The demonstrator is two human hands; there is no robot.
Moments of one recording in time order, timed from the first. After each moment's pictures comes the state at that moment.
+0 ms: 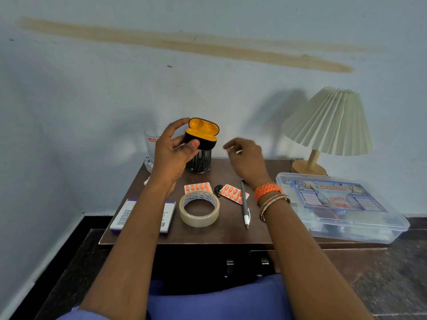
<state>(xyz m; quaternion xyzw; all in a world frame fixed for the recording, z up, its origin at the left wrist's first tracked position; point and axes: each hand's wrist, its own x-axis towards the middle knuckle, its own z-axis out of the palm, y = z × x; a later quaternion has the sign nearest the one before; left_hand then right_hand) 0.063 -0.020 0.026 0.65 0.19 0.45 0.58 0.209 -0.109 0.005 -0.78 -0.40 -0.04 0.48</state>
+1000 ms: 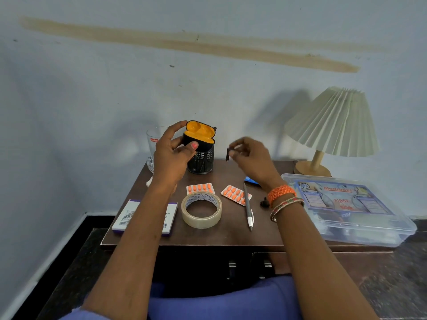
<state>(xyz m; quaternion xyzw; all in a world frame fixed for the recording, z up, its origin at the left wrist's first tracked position) 0.063 -0.018 0.024 0.66 0.26 0.46 0.54 0.216 -0.121 0.010 -0.74 -0.43 0.03 0.52</state>
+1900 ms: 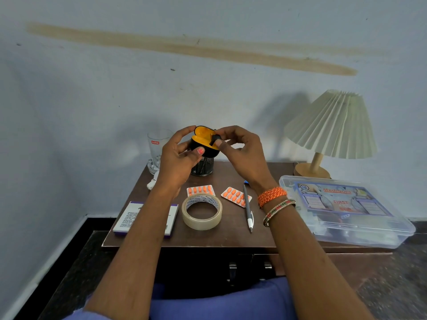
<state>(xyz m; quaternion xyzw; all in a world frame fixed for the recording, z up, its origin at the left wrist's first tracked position) 0.063 -0.026 0.026 0.67 0.25 0.42 0.56 0.183 -0.116 0.030 -0.64 -0.47 -0.02 0.61</state>
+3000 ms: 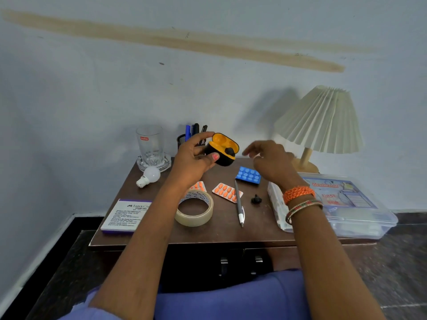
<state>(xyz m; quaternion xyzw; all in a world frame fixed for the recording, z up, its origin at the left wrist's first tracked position) 0.087 -0.045 0.016 0.71 0.18 0.33 0.59 0.233 -0.168 0.024 -0.85 -0.41 -0.05 0.33</state>
